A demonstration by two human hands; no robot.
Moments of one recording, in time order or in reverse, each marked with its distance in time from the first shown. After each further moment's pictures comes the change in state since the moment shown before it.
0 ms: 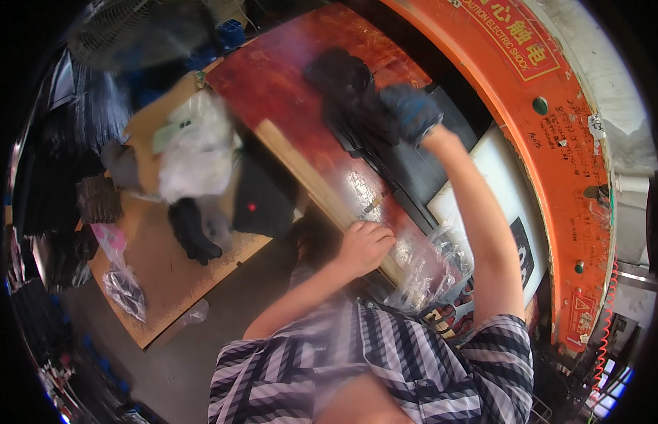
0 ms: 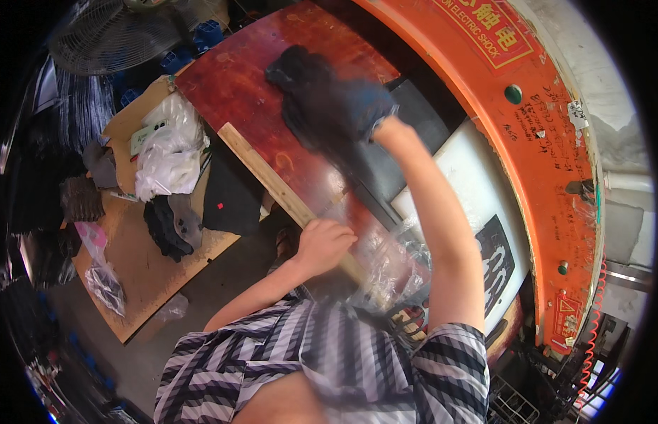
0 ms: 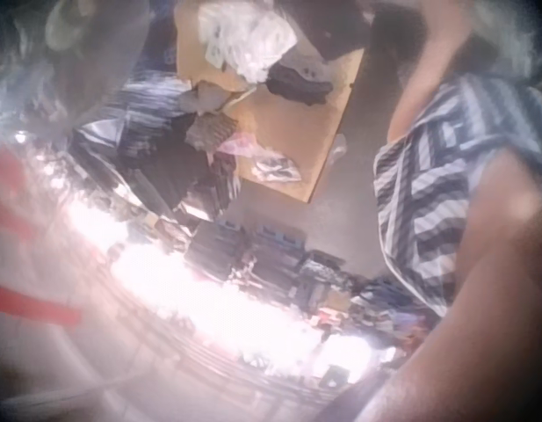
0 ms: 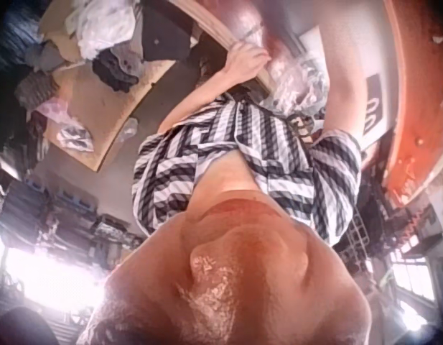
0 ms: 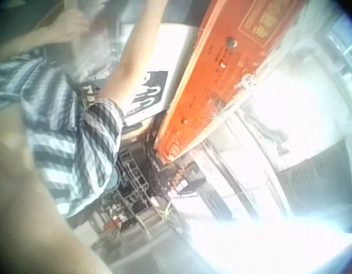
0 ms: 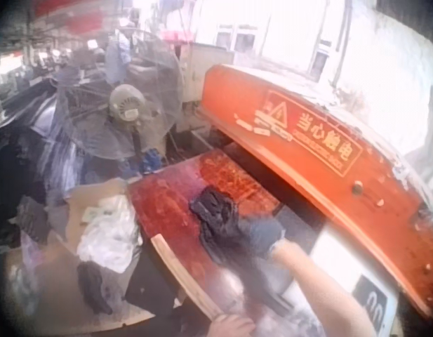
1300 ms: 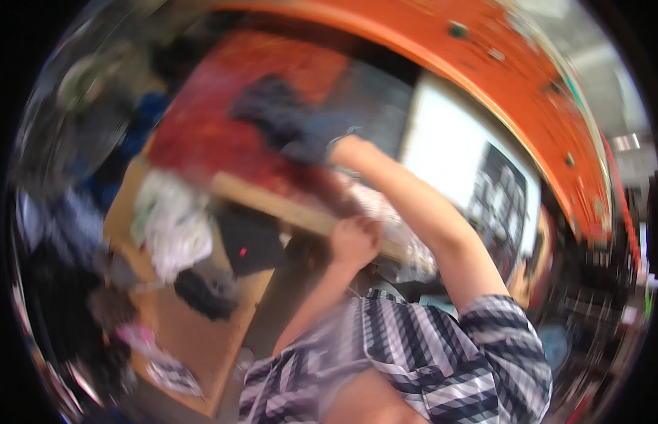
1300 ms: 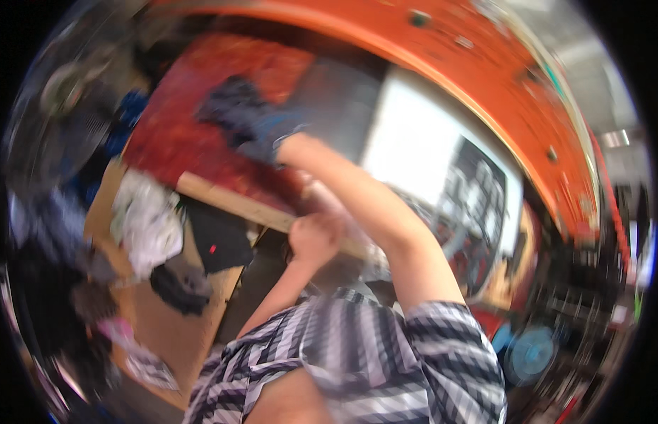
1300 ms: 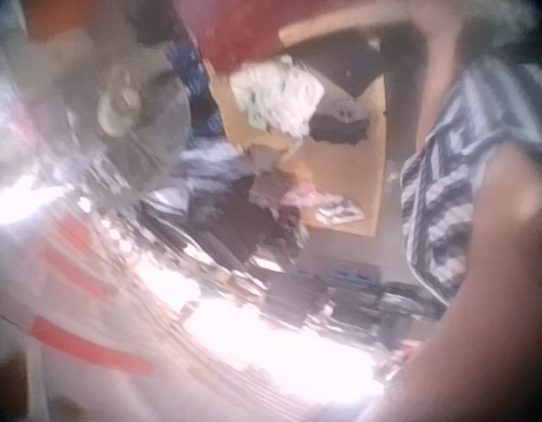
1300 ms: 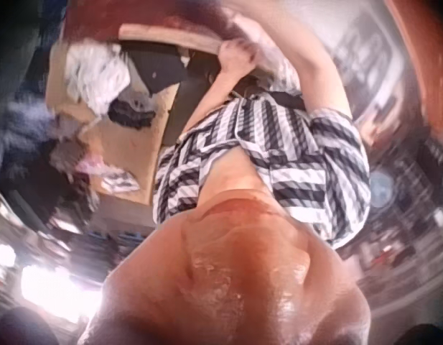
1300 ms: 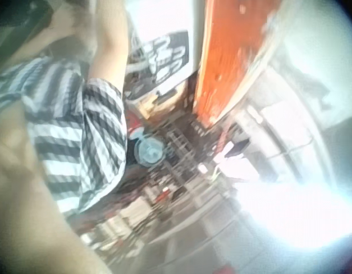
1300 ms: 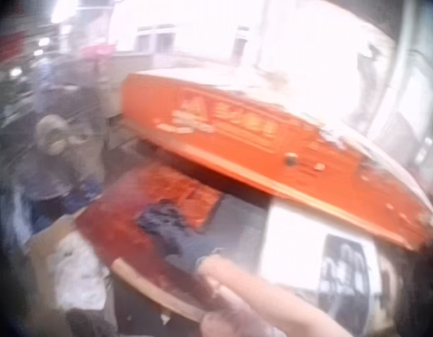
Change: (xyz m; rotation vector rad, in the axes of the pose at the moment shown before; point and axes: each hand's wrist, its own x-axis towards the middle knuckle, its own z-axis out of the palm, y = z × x) left_hand -0.026 0.026 -0.043 0.202 -0.272 -0.016; right_hand 0.003 -0.120 -0.016 0.476 0.538 0.033
